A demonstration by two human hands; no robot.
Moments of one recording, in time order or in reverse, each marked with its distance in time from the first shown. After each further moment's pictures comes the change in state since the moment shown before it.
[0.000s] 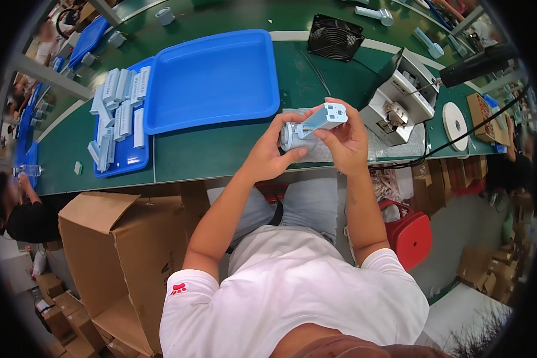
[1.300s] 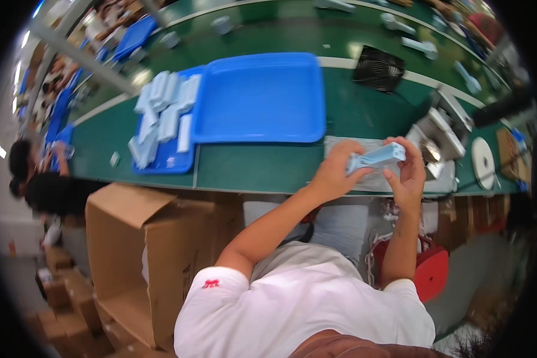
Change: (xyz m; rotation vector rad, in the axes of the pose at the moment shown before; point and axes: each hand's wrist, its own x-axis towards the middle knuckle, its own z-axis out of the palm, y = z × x) left_hand 0.030 -0.012 0.049 0.360 0.189 0.147; right_hand -0.021 -0.020 -0.055 -0.219 0.154 -0.026
